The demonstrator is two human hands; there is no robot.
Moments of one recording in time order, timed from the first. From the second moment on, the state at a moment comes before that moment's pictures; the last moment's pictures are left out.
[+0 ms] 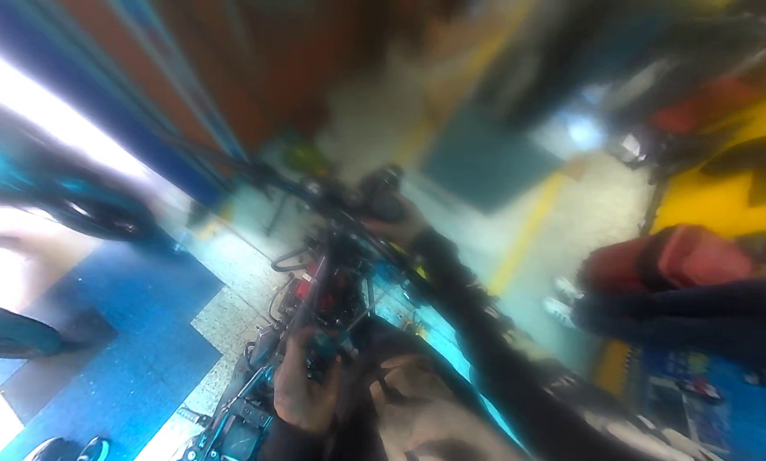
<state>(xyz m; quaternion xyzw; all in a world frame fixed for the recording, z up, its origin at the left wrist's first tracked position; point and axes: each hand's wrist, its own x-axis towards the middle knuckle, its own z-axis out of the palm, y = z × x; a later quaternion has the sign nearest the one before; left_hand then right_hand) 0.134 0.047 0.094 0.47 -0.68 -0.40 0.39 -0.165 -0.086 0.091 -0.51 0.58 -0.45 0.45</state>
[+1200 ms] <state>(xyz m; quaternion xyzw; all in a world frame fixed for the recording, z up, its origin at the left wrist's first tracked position) 0.121 0.041 0.098 0.39 -0.47 -0.71 0.35 -0.167 -0.088 0.081 -0.52 0.58 -0.46 0.43</state>
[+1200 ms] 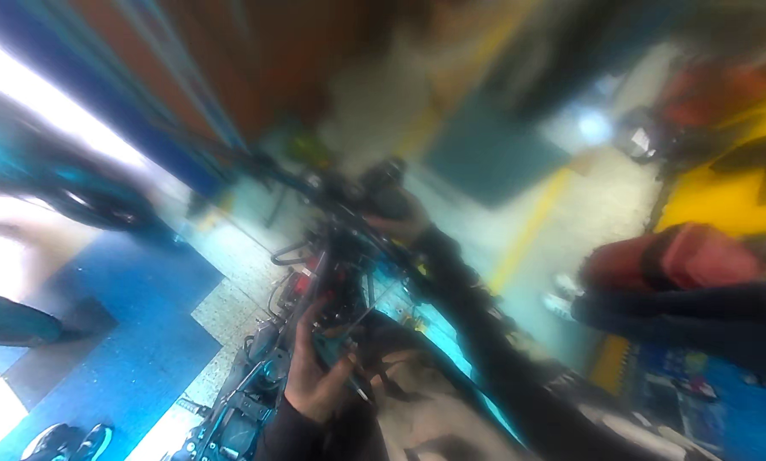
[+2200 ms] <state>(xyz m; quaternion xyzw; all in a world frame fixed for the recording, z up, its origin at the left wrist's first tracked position) 0.124 0.009 0.077 0.35 -0.75 -0.51 0.23 -0.159 -0.086 0.086 -0.50 0.59 -0.47 0.42</state>
